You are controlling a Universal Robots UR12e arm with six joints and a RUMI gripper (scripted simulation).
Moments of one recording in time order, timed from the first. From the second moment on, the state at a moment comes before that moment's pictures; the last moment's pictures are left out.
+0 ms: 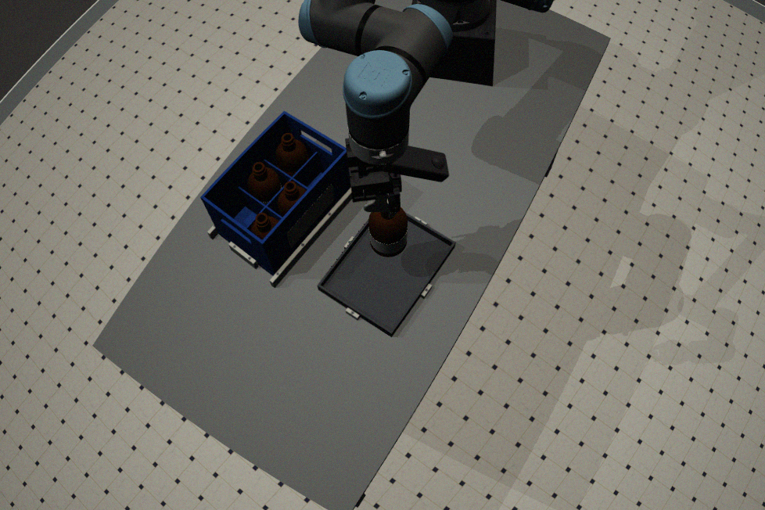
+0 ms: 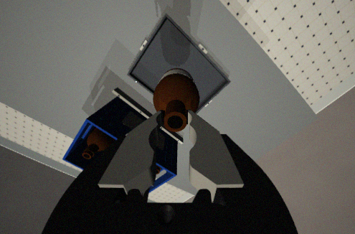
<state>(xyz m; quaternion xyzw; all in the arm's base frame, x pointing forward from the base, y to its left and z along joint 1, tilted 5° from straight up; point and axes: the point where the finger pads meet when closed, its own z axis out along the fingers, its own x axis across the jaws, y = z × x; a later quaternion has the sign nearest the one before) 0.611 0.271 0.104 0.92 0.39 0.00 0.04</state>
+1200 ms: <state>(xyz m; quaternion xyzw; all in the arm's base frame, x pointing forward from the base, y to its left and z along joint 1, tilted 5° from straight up) 0.614 0.266 0.018 0.92 0.39 0.00 0.04</state>
